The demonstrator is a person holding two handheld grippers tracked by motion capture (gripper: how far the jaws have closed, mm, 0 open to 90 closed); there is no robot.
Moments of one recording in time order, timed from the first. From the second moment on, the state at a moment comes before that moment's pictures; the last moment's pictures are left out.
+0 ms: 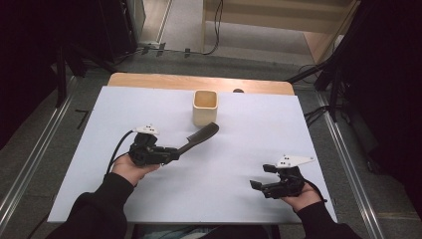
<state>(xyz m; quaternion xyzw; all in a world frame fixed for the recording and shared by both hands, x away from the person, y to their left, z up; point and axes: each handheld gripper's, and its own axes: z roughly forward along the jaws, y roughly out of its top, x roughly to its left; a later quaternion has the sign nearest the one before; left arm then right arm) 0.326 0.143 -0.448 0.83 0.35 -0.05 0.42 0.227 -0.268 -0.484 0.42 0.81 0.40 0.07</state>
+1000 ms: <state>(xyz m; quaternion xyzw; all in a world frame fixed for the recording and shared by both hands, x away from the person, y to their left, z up) 0.343 0.060 -0.452 0.81 0.37 -0.02 0.45 0.233 -0.261 -0.467 0.45 0.78 0.43 0.08</state>
